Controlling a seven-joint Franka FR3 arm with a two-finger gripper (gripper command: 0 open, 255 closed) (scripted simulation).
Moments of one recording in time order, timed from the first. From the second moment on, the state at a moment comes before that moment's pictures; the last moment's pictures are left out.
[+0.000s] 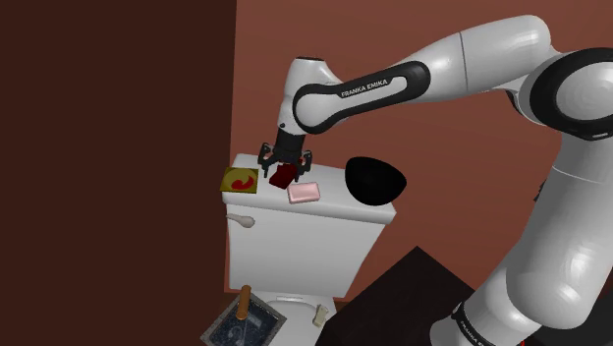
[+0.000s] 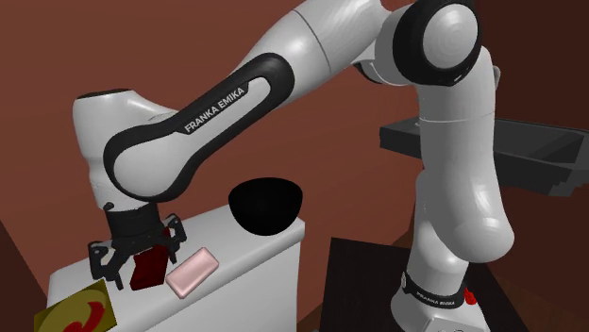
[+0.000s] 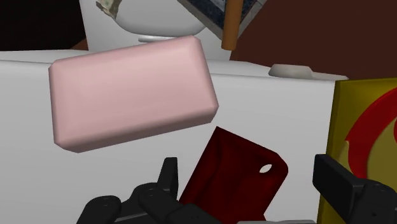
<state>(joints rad) 0.03 0.24 0.31 -1.92 -0.05 2.18 0.92</state>
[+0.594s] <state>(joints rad) 0.03 0.24 0.31 -1.92 -0.05 2.19 0.92</state>
